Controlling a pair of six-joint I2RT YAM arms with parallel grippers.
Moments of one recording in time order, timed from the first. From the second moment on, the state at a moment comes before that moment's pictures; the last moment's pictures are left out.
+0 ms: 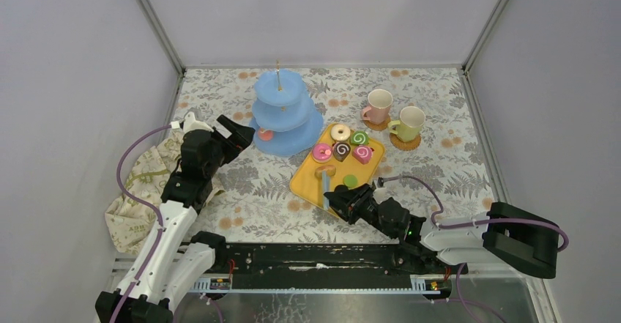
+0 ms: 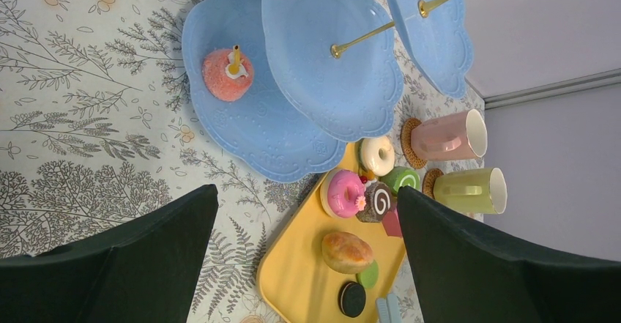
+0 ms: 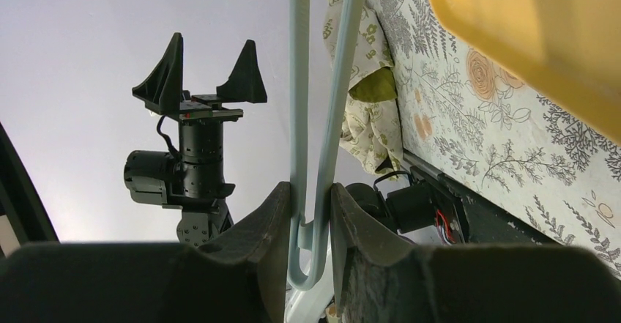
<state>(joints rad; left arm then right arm) -0.20 0.77 0.69 -0.30 -0.03 -0.82 1.13 1.14 0.07 0.90 0.27 1.88</state>
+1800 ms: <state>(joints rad) -0.20 0.78 0.68 -0.28 -0.03 -0.82 1.06 1.36 0.03 1.11 0.24 1.96</state>
